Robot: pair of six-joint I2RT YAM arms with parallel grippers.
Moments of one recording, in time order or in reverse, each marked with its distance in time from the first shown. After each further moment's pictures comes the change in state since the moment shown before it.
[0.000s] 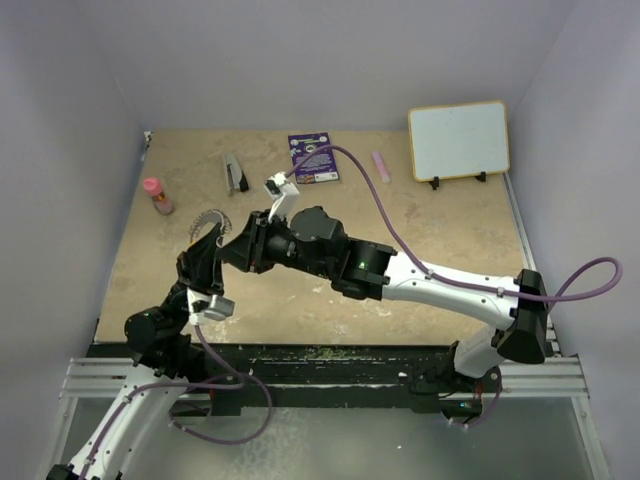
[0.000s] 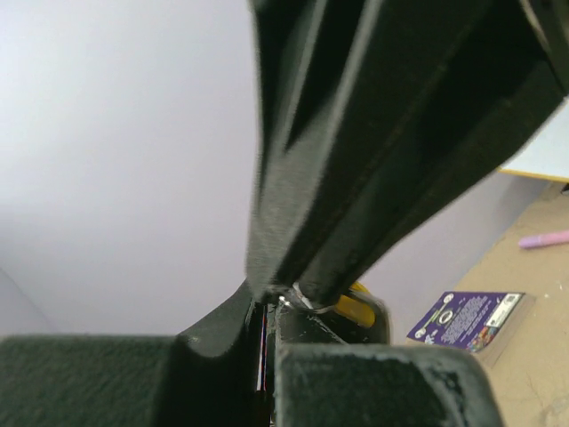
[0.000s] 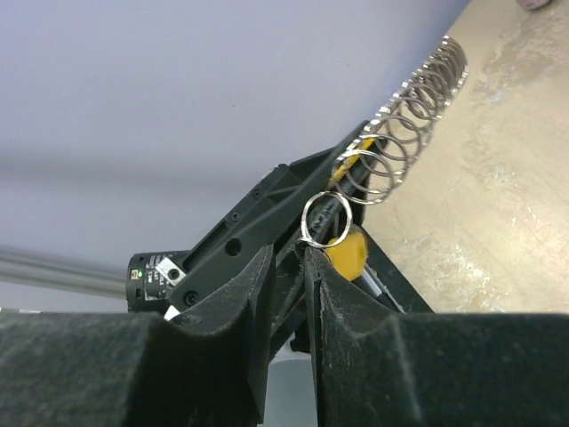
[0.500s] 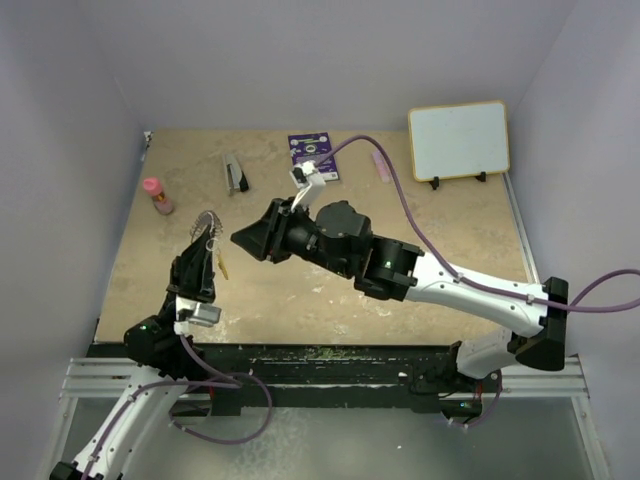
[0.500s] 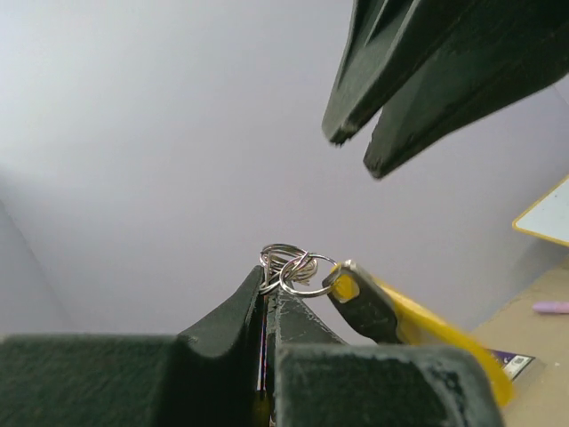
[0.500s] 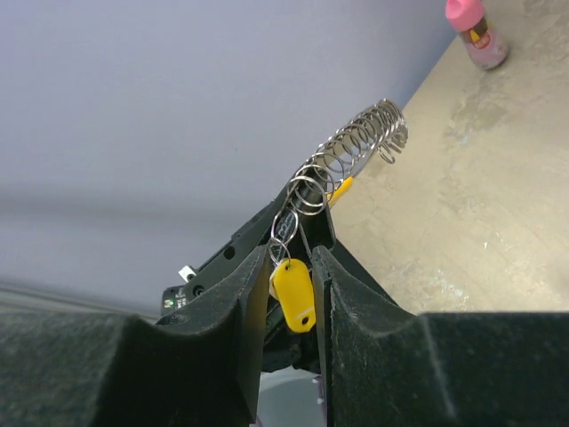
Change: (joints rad) left arm 0.000 0.003 -0.068 0.234 -0.074 -0.138; right arm -0.002 -0.089 -0.002 -0.039 0.094 -0.019
